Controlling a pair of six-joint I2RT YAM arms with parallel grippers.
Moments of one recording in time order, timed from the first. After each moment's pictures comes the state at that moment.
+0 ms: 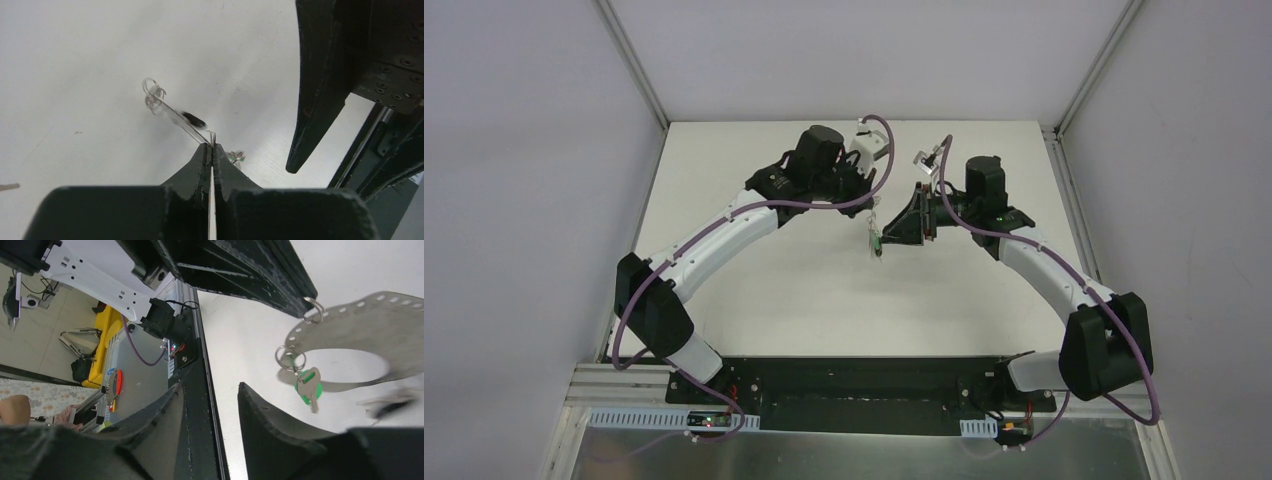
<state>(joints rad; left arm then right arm) -0.69 1.57 1.49 -0.49 0.25 0.02 0.37 1.36 0.96 -0.02 -1.15 0.33</state>
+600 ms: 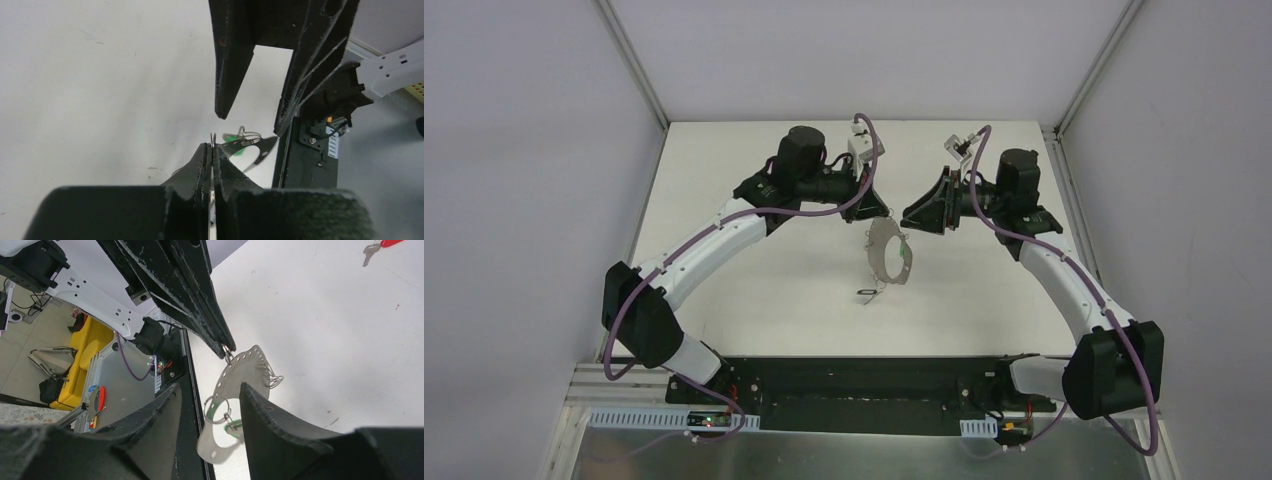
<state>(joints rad) -0.64 1.50 1.37 -0.25 0.66 -0.05 0.24 1.26 0.98 -0.01 -1.19 0.33</state>
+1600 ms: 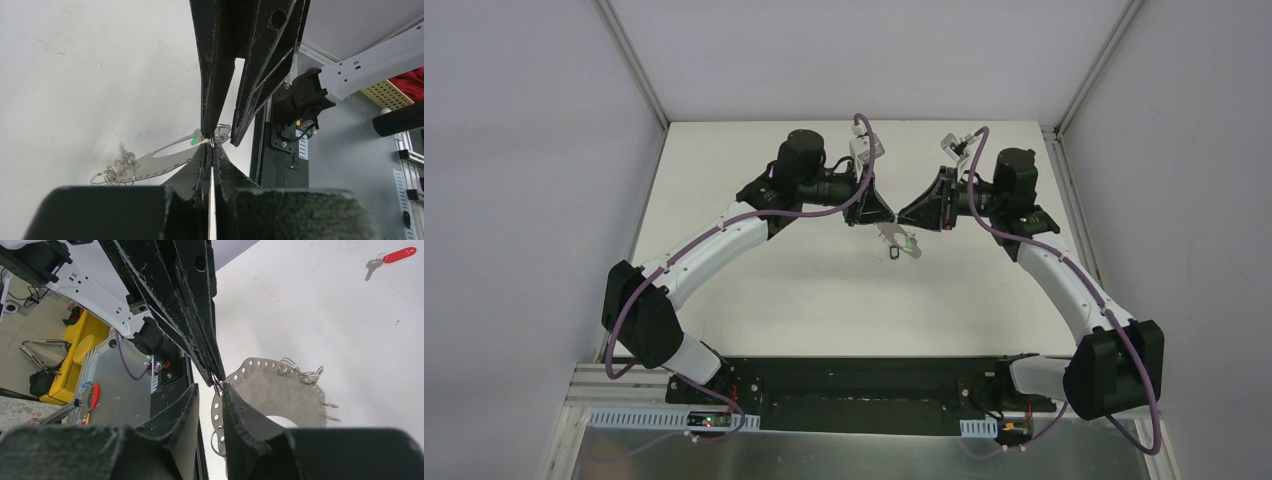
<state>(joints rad) -0.65 1.50 1.31 -0.11 0.79 -0.18 0.27 1.26 0.98 0.04 -1.19 0.33</state>
